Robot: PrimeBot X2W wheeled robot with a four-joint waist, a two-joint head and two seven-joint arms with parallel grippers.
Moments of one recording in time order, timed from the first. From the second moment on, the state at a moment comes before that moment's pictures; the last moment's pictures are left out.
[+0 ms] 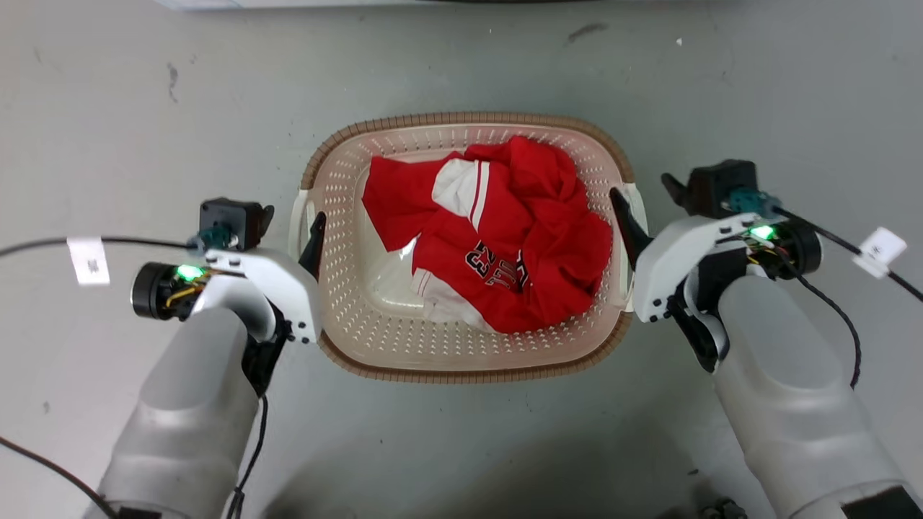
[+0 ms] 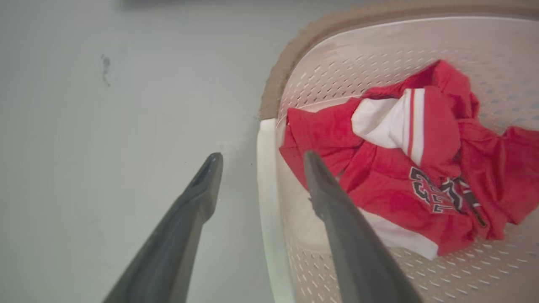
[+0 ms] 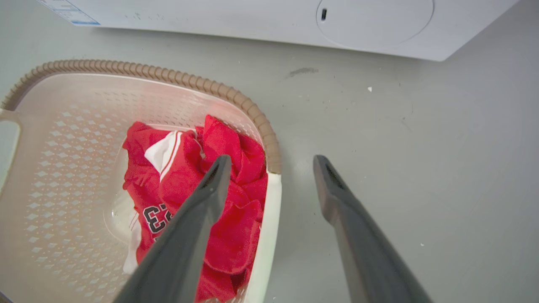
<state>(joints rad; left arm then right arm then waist) -0.73 0.21 -0.29 0.92 -0.32 -0.13 -0.15 -0.74 -0.05 0.20 0.85 0.13 0.13 -0.07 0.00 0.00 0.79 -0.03</state>
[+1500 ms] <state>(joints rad) -0.93 0.36 -0.90 0.95 -0.92 -0.13 0.17 -0.97 -0.04 0.47 1.24 0.39 0.13 0.12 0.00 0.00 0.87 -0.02</state>
